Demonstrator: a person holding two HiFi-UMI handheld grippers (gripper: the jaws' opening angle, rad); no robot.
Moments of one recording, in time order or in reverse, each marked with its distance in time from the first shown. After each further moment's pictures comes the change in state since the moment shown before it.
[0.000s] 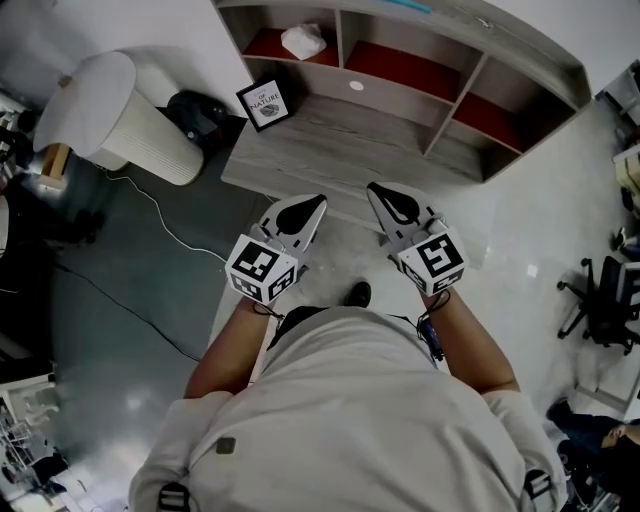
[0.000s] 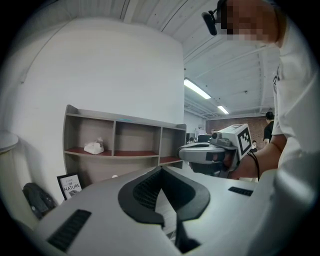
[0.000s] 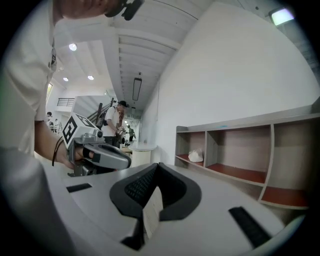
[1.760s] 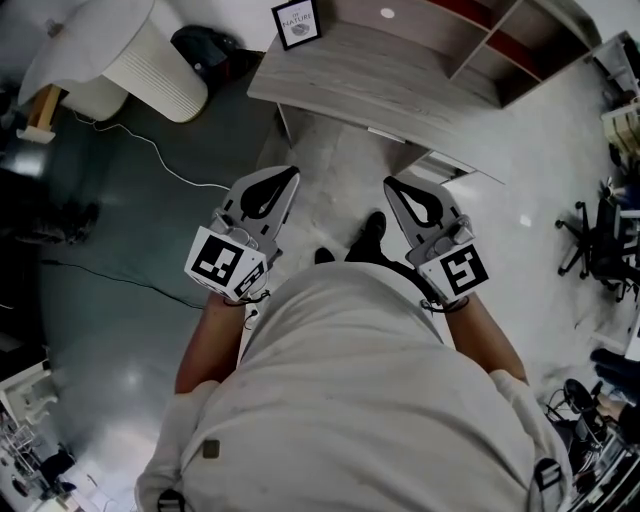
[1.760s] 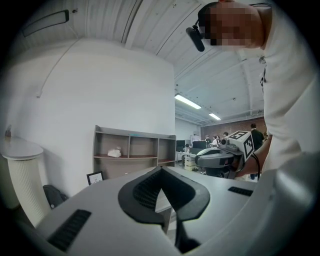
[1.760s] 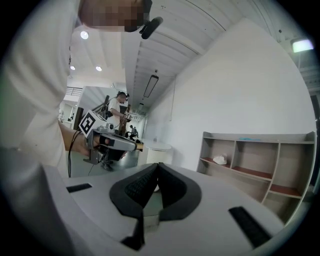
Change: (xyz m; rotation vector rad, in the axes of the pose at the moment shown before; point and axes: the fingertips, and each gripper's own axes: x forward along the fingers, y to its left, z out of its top) left arm -0.289 0.005 -0.022 0.037 -0.104 -0.017; right arm -0.034 0.279 0.022 -0.057 0.067 -0.026
